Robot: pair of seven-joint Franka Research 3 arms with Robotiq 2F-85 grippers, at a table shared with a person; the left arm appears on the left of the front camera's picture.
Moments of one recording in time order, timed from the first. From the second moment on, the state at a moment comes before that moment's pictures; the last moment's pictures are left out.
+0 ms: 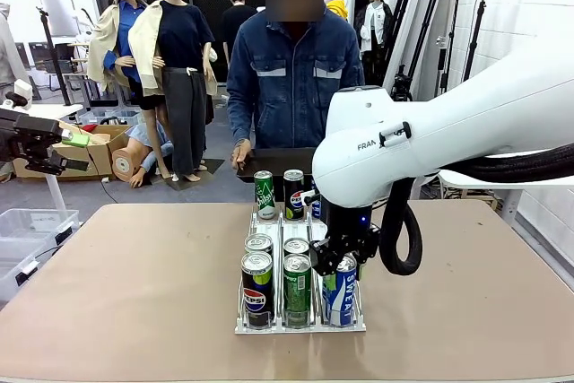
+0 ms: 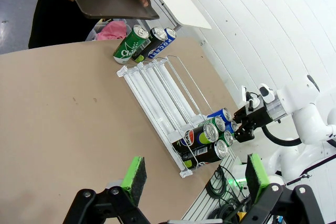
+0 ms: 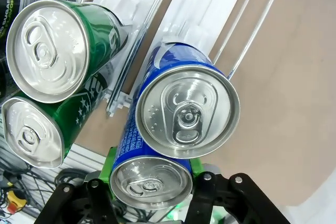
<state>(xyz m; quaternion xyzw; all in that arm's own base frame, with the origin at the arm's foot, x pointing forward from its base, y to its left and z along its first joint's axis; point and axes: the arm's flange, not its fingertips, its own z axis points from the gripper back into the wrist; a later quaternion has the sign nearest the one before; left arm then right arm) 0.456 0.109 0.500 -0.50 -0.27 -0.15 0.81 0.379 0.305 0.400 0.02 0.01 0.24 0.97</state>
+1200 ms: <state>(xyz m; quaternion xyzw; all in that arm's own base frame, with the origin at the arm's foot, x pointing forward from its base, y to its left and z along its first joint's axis) 0.456 0.110 0.500 -0.50 -0.27 -0.15 0.81 0.402 0.293 0.593 0.01 0.00 0.26 0.97</state>
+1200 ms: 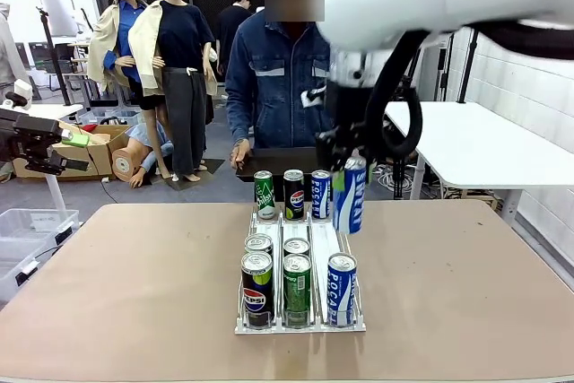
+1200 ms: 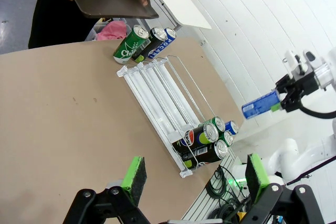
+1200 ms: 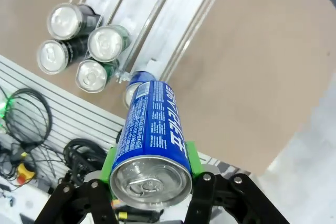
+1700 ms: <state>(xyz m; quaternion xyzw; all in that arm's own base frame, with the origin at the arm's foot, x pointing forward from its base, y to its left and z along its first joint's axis) 0.456 0.110 0.500 -0.50 -0.27 -0.15 0.81 0.462 0.200 0.673 0.02 -0.03 0.24 0.97</state>
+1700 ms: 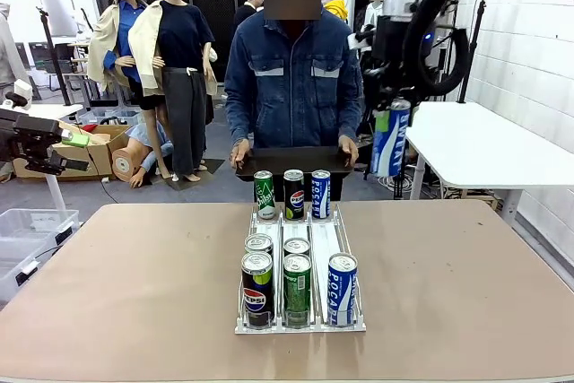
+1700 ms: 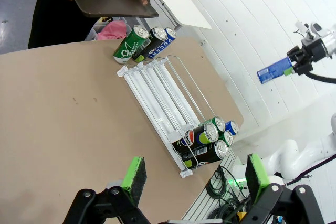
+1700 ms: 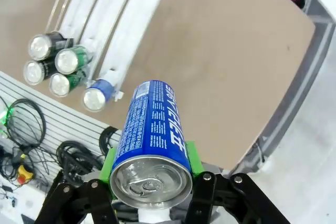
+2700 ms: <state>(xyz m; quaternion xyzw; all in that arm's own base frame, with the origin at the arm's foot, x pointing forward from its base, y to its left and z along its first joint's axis) 0.456 0.110 0.499 -0.50 -0.27 -0.15 0.81 0.474 0.062 0.651 0.03 0.01 0.21 0.98</state>
